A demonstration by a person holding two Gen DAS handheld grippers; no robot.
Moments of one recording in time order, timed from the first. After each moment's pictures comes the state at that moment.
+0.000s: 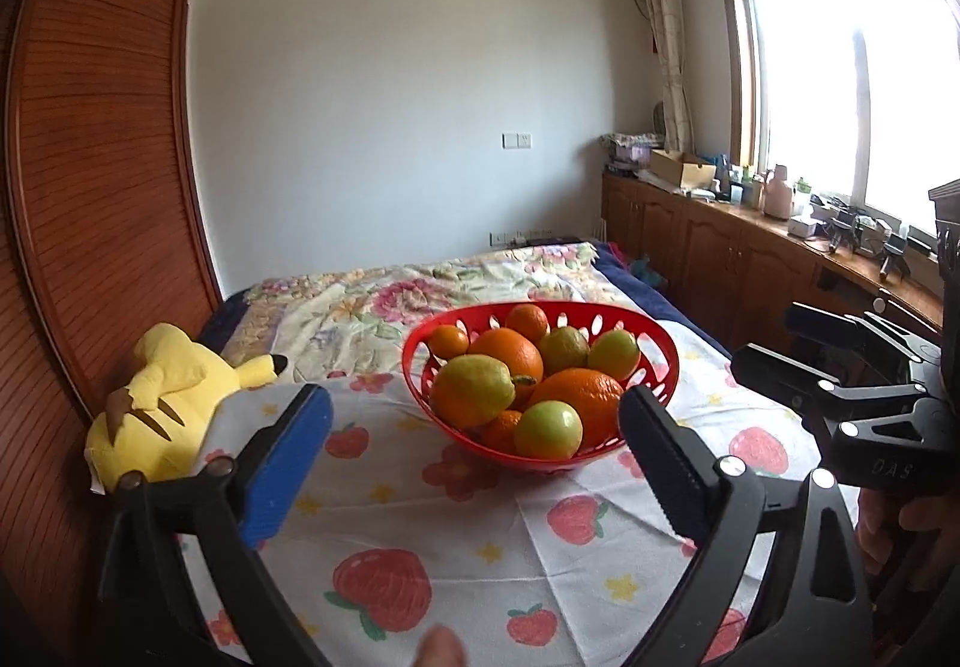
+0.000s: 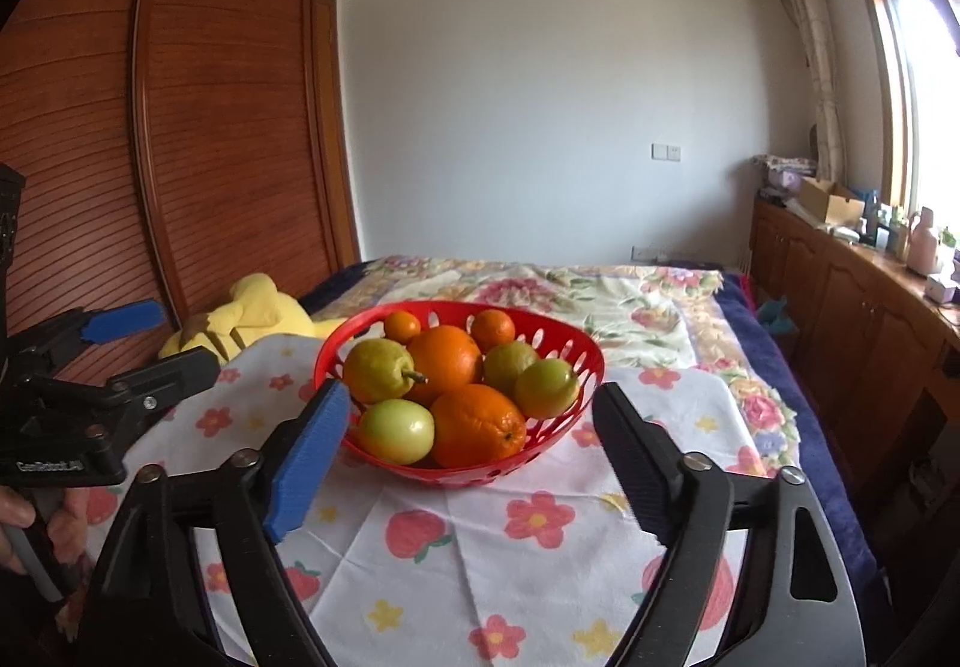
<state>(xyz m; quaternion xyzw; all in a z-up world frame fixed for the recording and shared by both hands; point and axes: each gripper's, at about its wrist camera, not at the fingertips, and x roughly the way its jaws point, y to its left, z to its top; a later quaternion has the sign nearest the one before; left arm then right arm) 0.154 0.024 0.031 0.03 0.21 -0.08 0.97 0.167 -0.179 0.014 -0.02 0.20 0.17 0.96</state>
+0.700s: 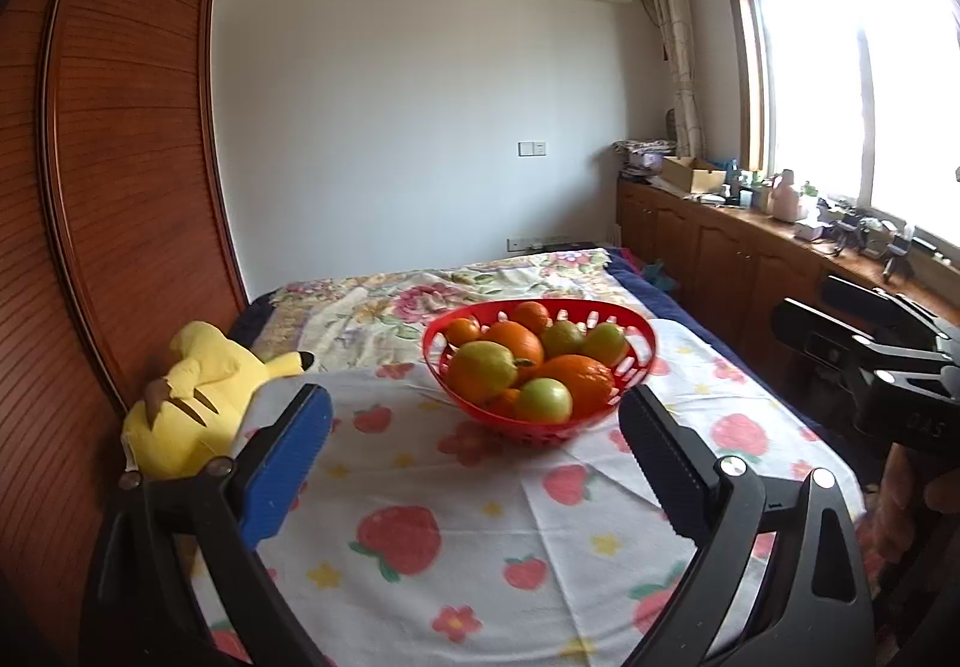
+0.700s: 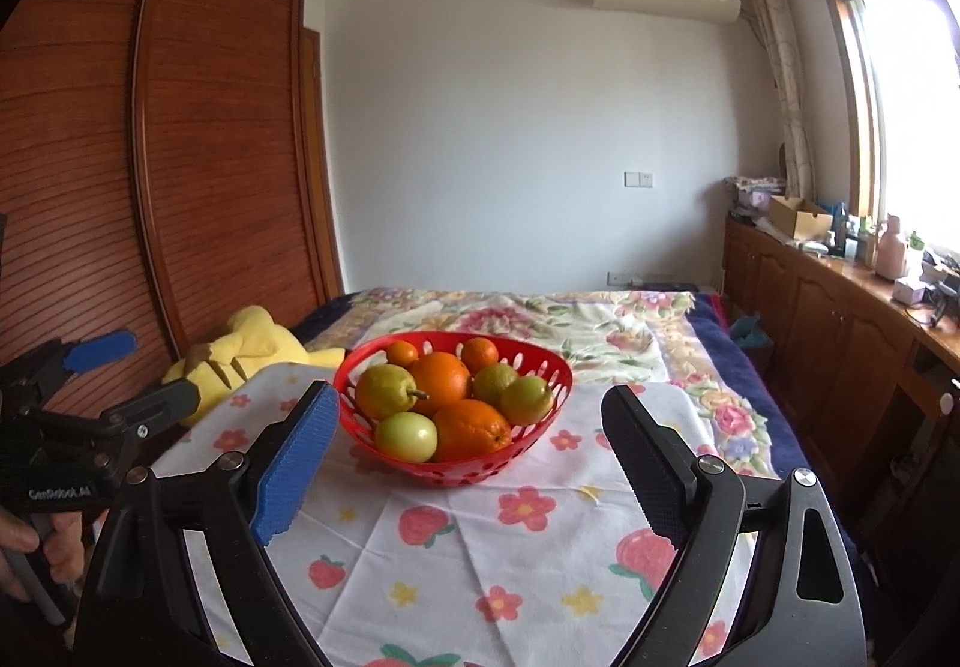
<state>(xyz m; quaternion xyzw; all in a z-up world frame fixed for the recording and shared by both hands) 0.092 0.019 0.047 0.03 0.21 -0.06 0.98 0.105 -0.188 0.047 -0.01 0.17 0.14 0.98</state>
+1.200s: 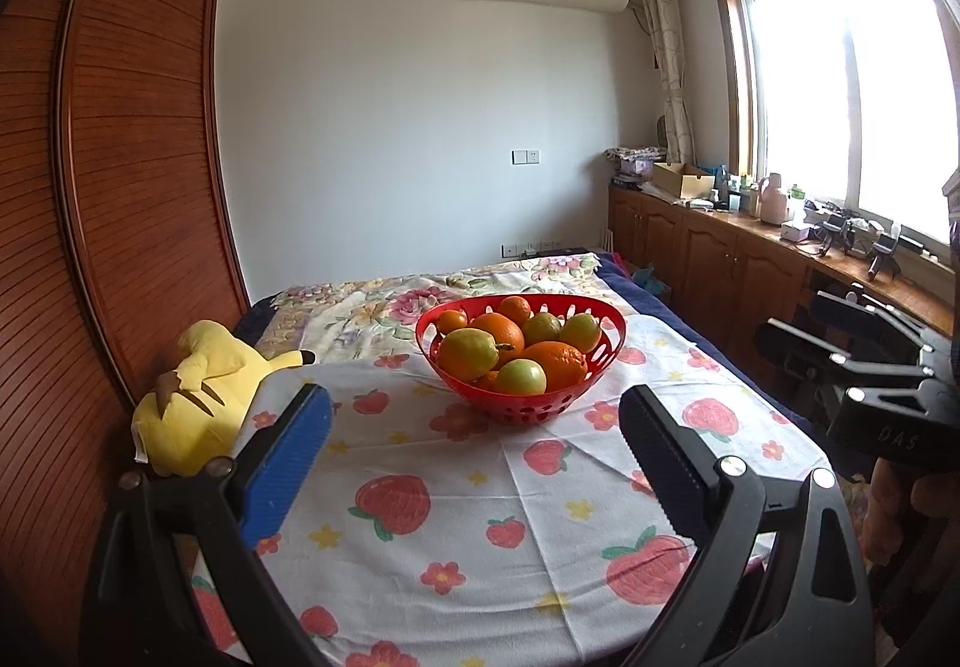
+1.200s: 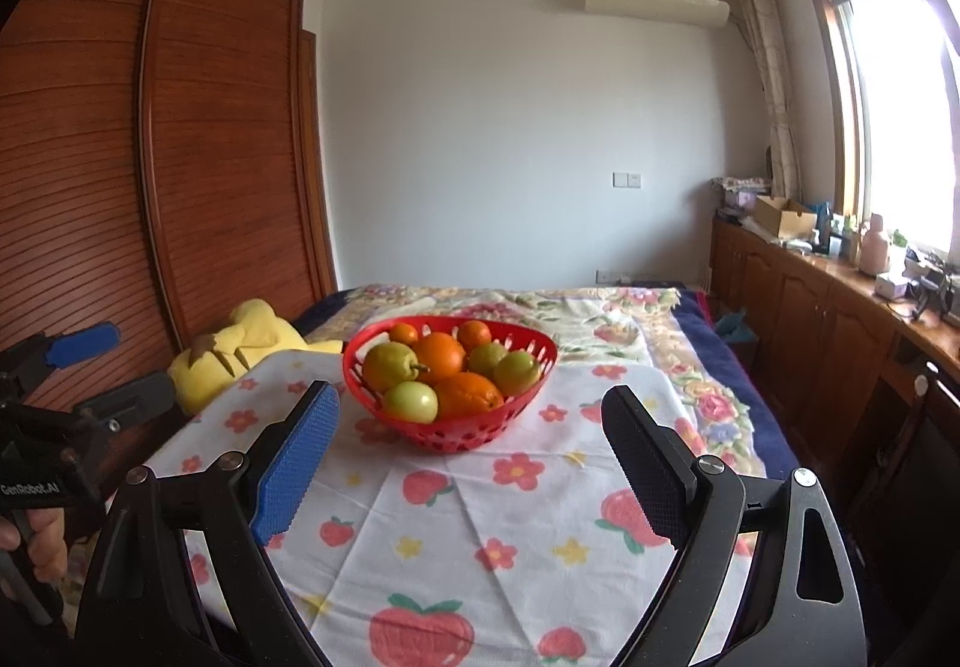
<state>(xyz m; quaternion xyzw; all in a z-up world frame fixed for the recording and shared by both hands) 0.040 0.016 0.051 0.03 0.19 -0.06 0.98 0.062 -0.195 0.041 -0.01 0.18 0.13 0.98</state>
